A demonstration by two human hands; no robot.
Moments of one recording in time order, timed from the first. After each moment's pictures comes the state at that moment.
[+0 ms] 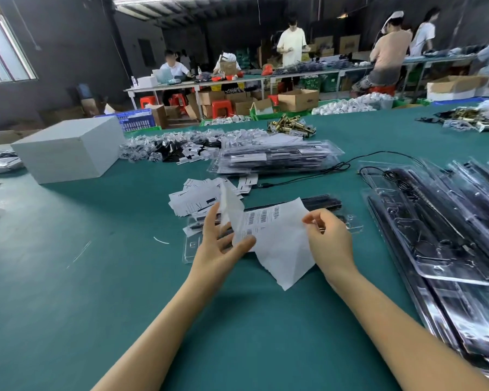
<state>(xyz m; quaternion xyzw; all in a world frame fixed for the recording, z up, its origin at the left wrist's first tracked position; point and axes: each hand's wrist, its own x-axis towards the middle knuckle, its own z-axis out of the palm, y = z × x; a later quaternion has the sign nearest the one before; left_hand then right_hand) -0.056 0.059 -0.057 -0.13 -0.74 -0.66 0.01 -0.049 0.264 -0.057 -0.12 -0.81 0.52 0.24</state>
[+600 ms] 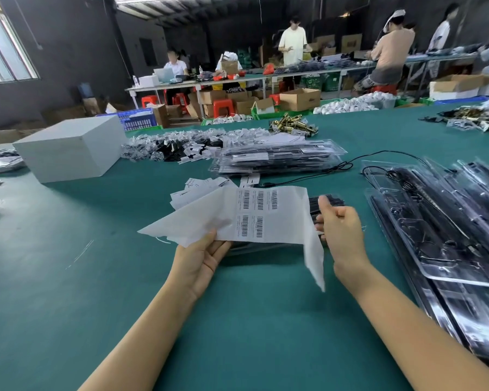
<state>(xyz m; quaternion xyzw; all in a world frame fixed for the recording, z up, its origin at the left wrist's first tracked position) -0.077 0.041 -0.055 0.05 -0.45 -0.89 -0.03 -0.052 0.269 -0.039 -0.20 -0.66 0.70 0.20</state>
